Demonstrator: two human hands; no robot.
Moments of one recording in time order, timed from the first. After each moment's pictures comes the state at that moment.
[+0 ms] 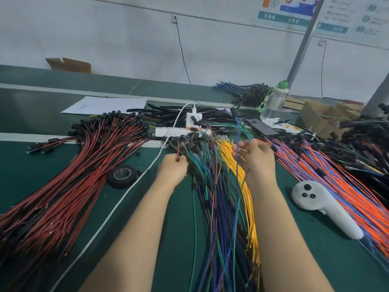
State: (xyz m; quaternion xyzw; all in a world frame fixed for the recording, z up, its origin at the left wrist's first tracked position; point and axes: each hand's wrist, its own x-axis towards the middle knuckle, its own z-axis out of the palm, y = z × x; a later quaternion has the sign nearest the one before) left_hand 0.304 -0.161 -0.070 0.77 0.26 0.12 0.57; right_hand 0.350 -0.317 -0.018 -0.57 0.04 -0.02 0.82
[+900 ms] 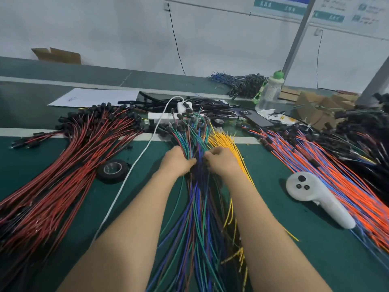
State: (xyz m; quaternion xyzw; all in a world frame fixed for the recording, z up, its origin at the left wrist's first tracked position) left_hand 0.336 -0.167 -0.080 0.90 0.19 0.07 0.38; right_hand 0.366 -0.291 -0.058 -0.89 -0.09 0.08 0.44
